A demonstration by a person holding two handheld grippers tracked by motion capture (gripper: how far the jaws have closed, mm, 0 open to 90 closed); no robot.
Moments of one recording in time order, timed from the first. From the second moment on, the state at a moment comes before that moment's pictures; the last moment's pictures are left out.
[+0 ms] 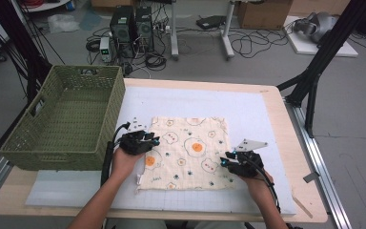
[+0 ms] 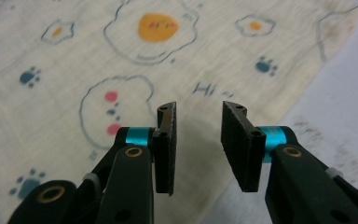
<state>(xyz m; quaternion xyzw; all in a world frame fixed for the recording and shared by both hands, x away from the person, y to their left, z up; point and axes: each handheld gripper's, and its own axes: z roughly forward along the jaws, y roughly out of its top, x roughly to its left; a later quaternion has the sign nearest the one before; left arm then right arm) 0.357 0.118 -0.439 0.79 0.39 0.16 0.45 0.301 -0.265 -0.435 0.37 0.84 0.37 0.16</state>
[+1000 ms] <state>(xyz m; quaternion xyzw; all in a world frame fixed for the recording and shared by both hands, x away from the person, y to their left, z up) 0.333 0.142 -0.418 0.71 0.37 0.15 0.58 0.277 -0.295 -0.418 0.40 0.79 0.40 0.24</state>
